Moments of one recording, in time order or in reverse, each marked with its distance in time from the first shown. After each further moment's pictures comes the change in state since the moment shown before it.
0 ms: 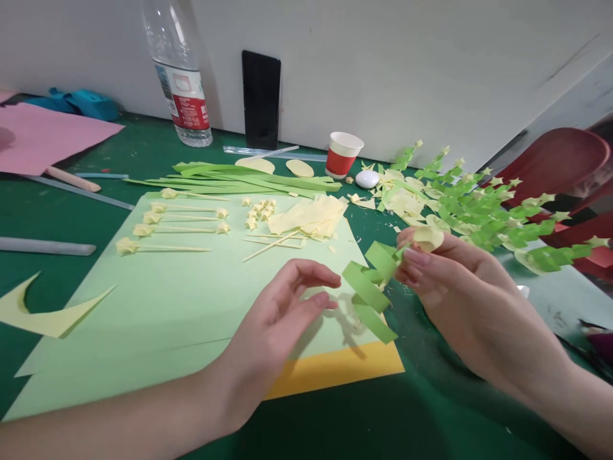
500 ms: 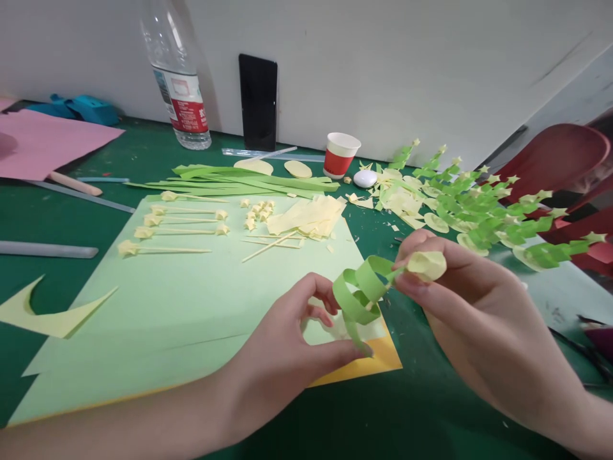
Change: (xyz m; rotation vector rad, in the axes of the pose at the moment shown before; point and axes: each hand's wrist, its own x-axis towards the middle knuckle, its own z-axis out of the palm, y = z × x) left_hand -0.004 0.001 0.009 0.208 -0.110 -0.168; right_hand -0.012 0.002 0.006 -0.221 -0.024 -0.223
